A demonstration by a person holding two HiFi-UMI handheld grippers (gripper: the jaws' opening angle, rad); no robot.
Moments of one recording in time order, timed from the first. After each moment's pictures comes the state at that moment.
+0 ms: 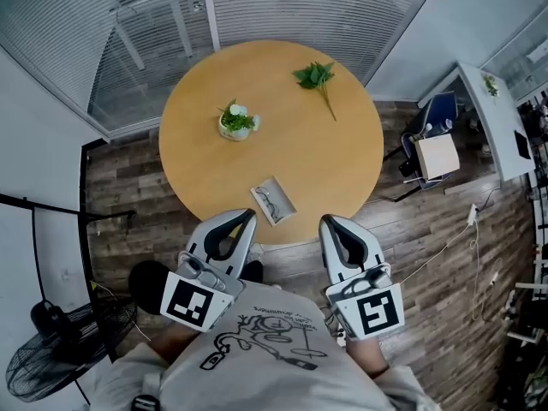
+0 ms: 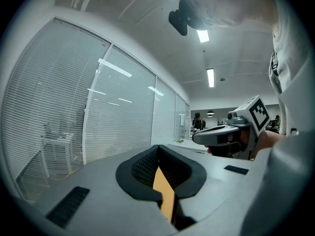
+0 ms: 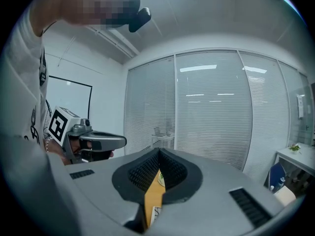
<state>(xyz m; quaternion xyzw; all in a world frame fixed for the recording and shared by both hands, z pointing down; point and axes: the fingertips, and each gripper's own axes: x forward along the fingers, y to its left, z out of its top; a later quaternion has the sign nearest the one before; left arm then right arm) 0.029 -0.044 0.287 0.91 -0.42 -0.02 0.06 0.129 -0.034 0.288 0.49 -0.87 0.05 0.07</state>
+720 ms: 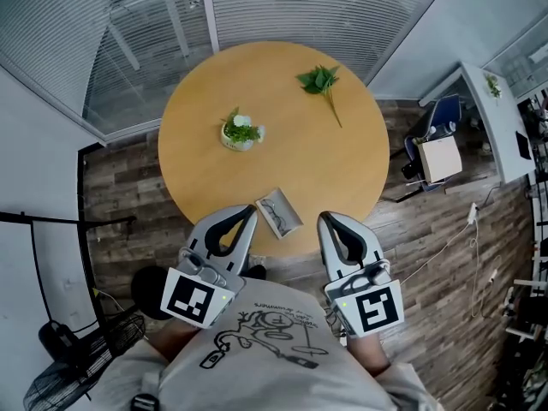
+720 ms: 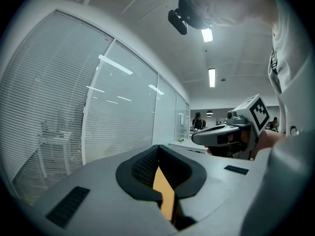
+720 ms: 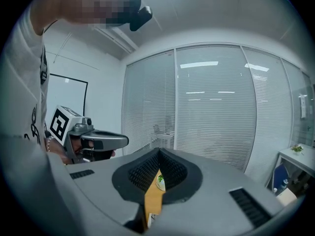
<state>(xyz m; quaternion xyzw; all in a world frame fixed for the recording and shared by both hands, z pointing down) 0.002 -0.119 0.298 0.91 -0.40 -0.01 0.07 0.096 -0.104 0.303 0.48 -0.87 0.06 0.10</state>
